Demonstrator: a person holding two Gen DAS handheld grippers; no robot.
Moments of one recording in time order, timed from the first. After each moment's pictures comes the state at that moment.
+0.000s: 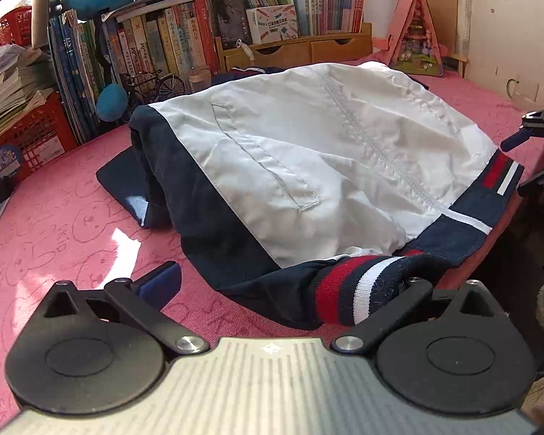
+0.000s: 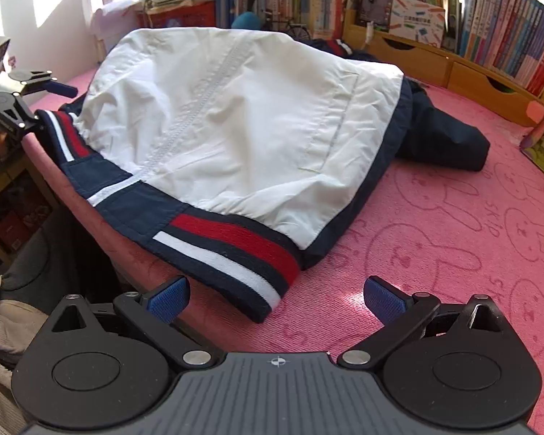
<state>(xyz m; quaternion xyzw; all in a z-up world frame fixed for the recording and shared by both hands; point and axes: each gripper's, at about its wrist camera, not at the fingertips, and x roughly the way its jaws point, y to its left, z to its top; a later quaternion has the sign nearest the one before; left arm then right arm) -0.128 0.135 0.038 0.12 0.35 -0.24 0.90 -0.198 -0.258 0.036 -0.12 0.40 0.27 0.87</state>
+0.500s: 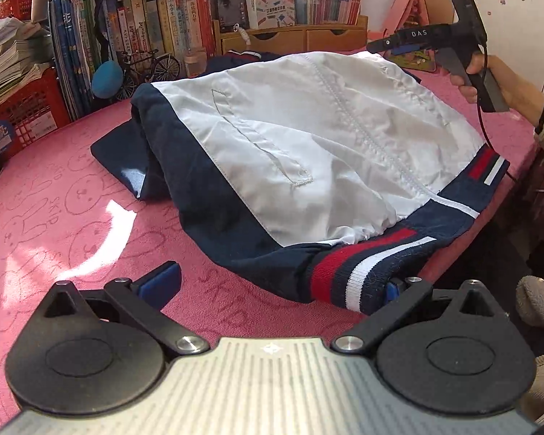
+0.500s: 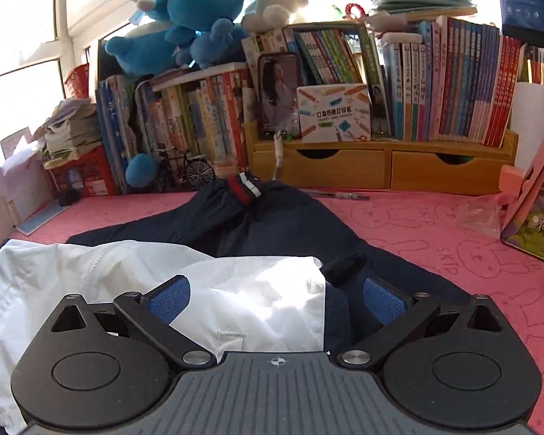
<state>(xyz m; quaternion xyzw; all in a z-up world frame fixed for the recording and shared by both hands) -0.141 0.146 0.029 0.12 0.39 -0.22 0.89 0.010 -0.232 0.074 0.01 0.28 0.15 0.95</state>
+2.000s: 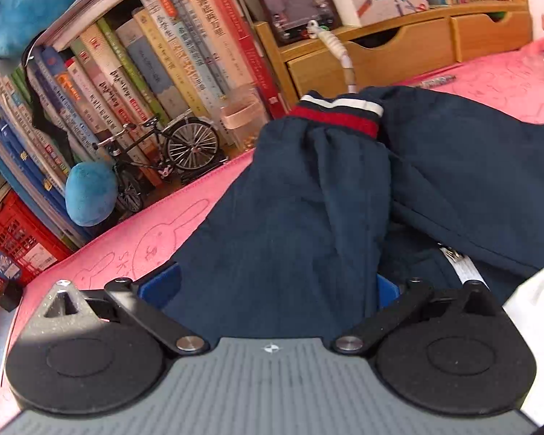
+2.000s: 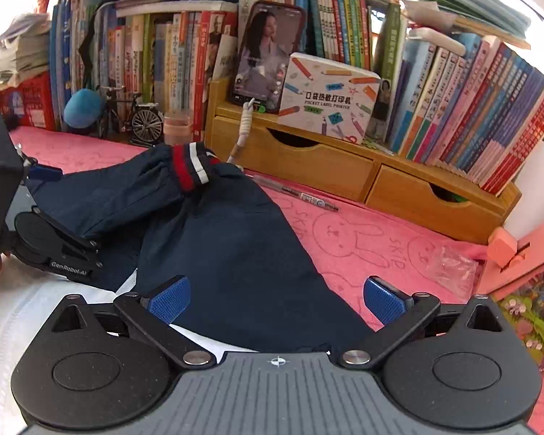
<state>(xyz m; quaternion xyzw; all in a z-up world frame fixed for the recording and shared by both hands) 0.181 -0.018 -0.012 0.20 0.36 -0.01 0.91 0.106 -0.196 0.070 -0.14 0.35 0.08 0.92</state>
